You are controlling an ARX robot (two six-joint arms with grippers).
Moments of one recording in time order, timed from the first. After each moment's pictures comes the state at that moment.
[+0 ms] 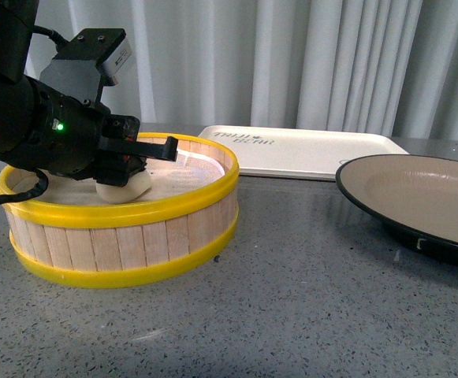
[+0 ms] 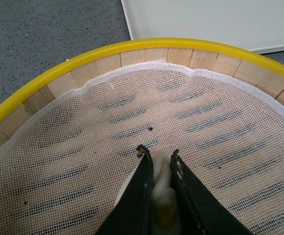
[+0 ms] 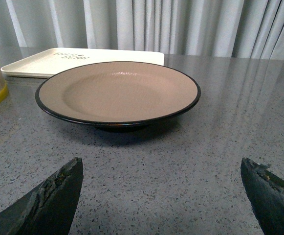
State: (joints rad) left arm -0.27 1.67 1.09 0.18 0.02 0.07; right arm 0.00 0.00 0.01 0.00 0.00 -0.01
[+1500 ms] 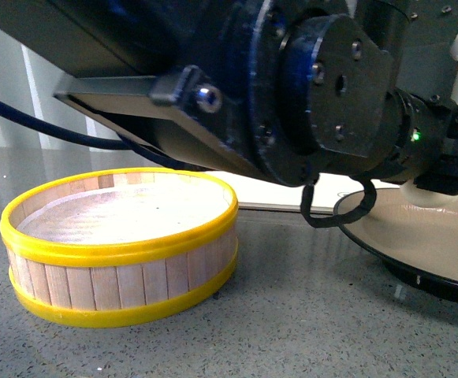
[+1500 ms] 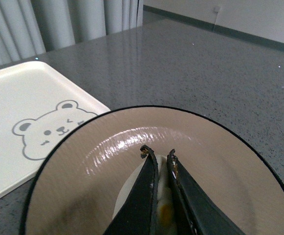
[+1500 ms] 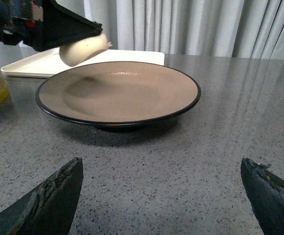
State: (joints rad) left arm -0.73 1.97 1.48 0.38 0.21 0.05; right arm 0.00 0.00 0.01 0.00 0.00 -0.01
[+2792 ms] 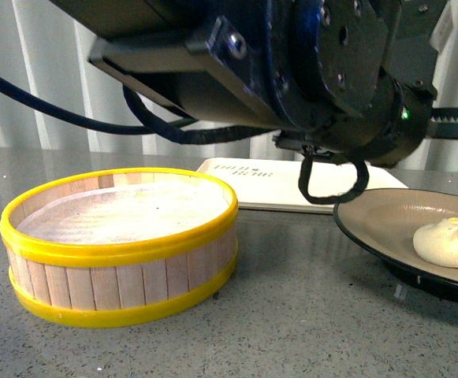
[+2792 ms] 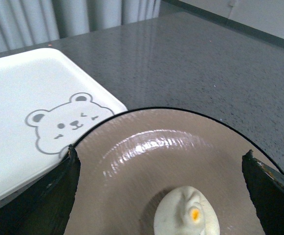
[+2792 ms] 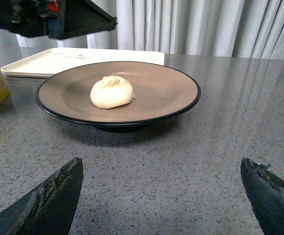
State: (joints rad) left arm -0.70 2.01 1.59 0.25 0.16 0.00; right arm 0.00 0.00 0.01 0.00 0.00 -0.01
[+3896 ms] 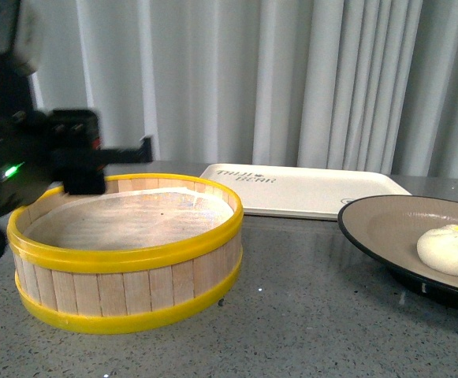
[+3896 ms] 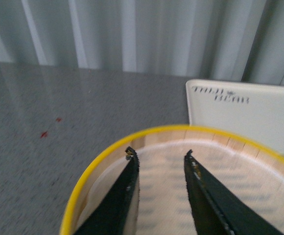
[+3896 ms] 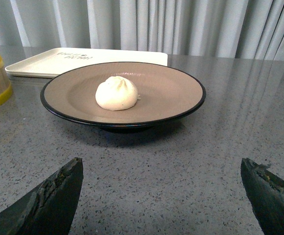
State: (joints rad) left arm -0.41 1.48 0.69 0.82 -0.43 -0.01; right arm 0.00 0.00 0.01 0.00 0.00 -0.01
